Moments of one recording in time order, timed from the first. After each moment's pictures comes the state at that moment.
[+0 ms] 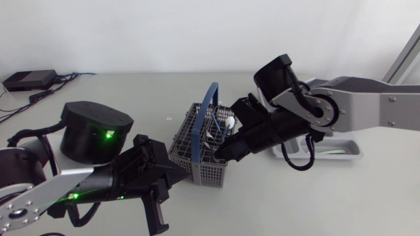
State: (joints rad) left arm -0.77 1.12 0.63 -0.24 0.20 0.42; right arm 0.56 1.53 0.98 -0.45 -0.52 0.00
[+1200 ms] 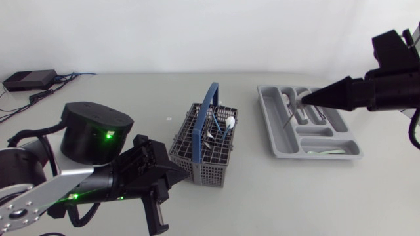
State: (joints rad) left arm -0.77 1.12 0.62 -0.24 0.20 0.42; right arm -0.05 1.14 1.06 -0.77 -0.78 -0.17
